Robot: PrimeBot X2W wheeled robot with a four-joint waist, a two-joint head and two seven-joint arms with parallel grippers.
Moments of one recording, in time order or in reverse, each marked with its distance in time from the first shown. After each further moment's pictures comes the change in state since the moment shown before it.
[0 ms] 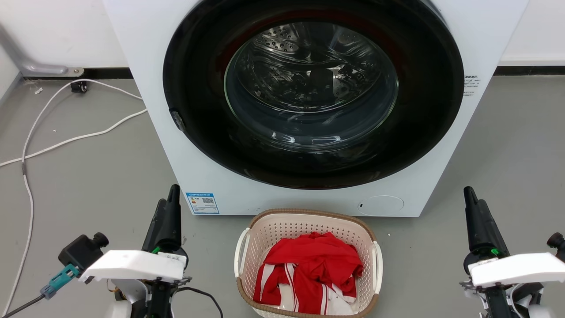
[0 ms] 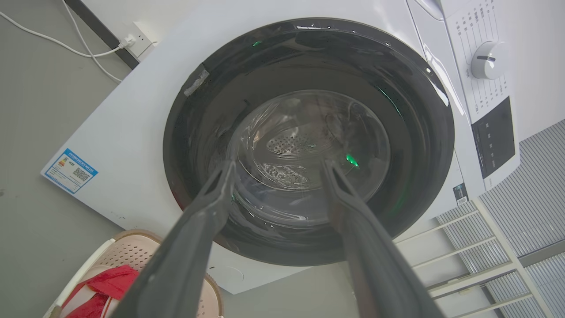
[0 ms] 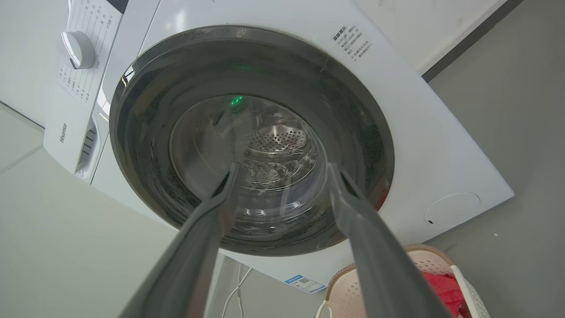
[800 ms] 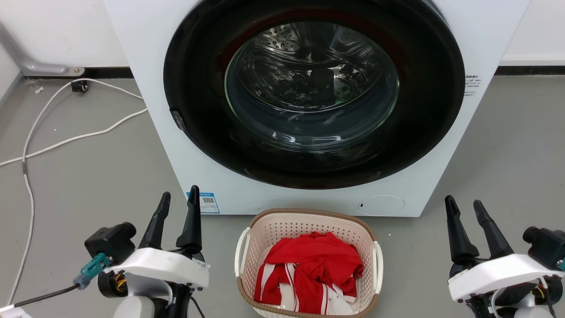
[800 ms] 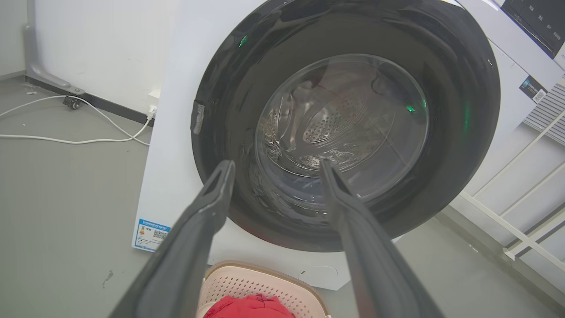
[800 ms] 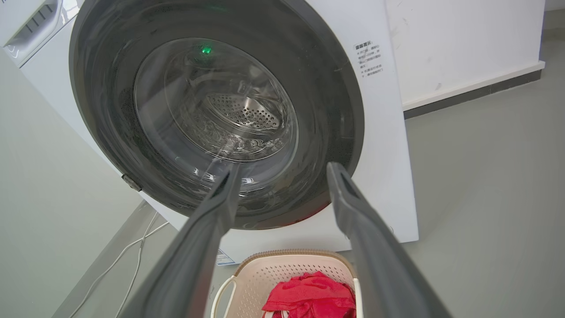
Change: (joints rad) left arm -0.003 0.014 -0.061 -0.005 0.492 0.030 -0.070; right arm 0.033 0.000 0.018 -0.054 -0.477 0.000 0.021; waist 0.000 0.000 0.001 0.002
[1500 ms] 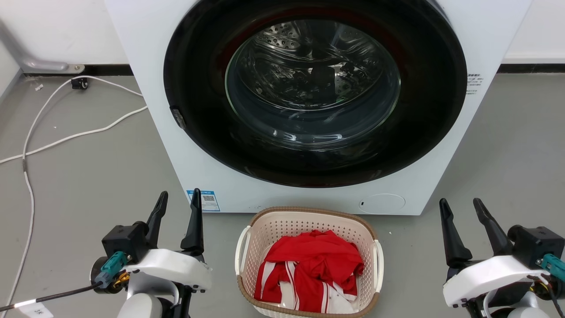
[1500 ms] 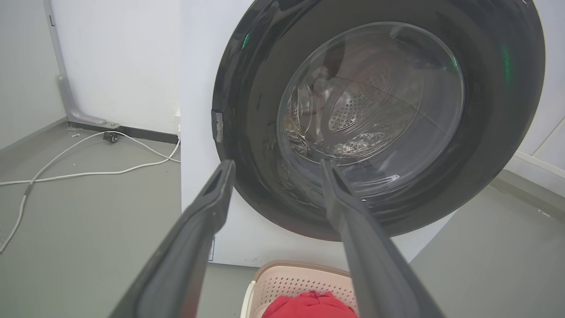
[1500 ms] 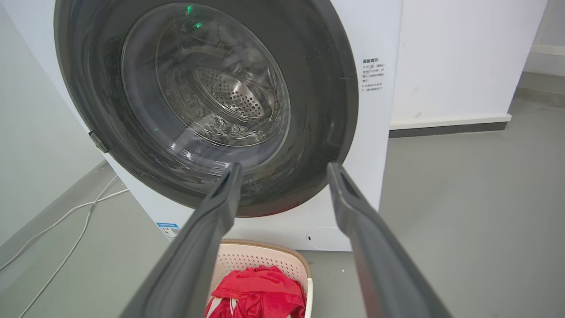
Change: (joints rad) left arm -0.022 0.023 -0.024 0.061 0.204 0.043 -0.053; right arm 0.011 0.000 0.007 -0.036 -0.248 0.000 0.016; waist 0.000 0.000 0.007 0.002
